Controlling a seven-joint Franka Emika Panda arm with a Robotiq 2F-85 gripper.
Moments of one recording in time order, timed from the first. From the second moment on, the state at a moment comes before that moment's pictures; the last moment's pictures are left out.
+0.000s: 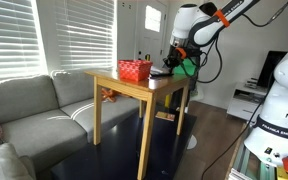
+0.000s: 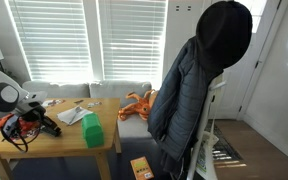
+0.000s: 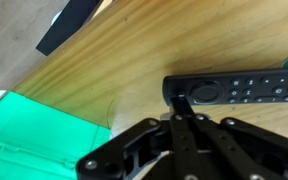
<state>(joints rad) -0.16 -0.27 0.22 -2.51 -0.51 2.52 0.95</state>
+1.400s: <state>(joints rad) -0.12 -0.27 0.22 -2.51 -0.51 2.50 0.95</state>
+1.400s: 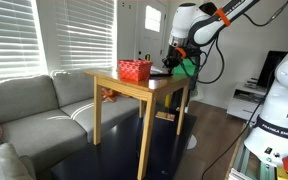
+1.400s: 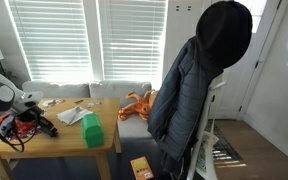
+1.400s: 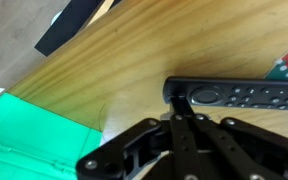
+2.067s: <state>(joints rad) -0.10 -0.27 0.23 -2.50 -0.54 2.47 0.94</state>
